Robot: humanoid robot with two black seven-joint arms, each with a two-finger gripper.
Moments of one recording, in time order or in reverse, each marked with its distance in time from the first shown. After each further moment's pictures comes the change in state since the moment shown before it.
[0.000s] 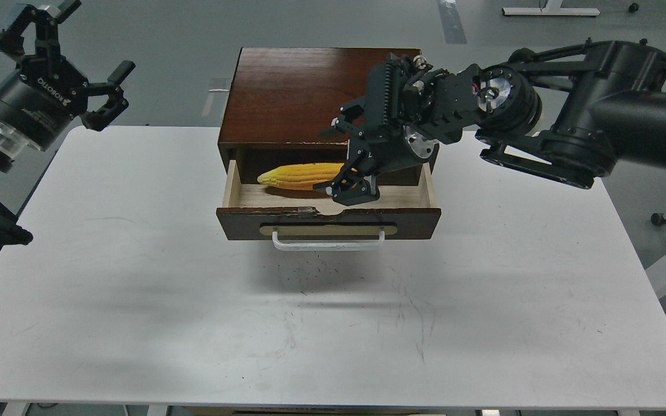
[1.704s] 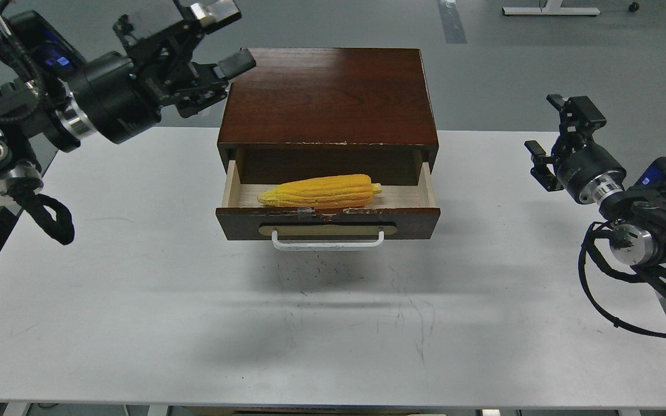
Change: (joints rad) left arm -0.115 -0.068 -0.054 -0.415 0.732 0.000 -0.056; right arm -0.787 -0.280 0.540 -0.297 1.826 0.180 0.000
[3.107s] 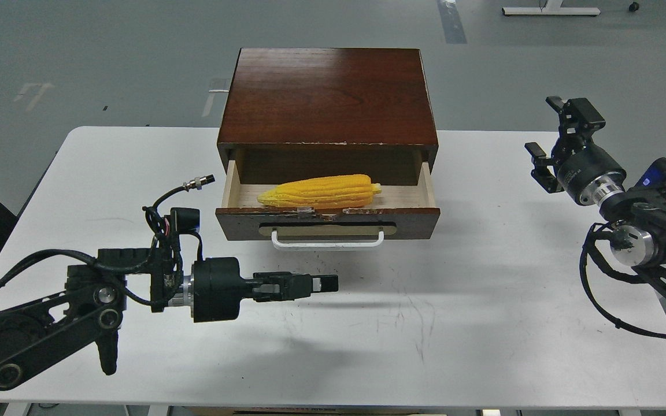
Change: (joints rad) left arm 0.334 -0.141 0.157 -0.051 0.583 0.007 0.058; right arm 0.002 -0.002 -0.007 -0.001 -0.003 0.001 0.000
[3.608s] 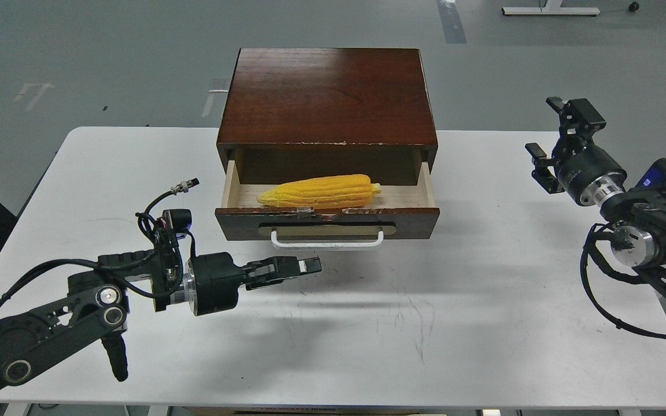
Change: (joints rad) left arm 0.028 -0.028 -0.014 0.069 -0.126 0.064 0.135; right arm -0.002 -0.002 -0.001 0.000 0.000 -0.001 0.000
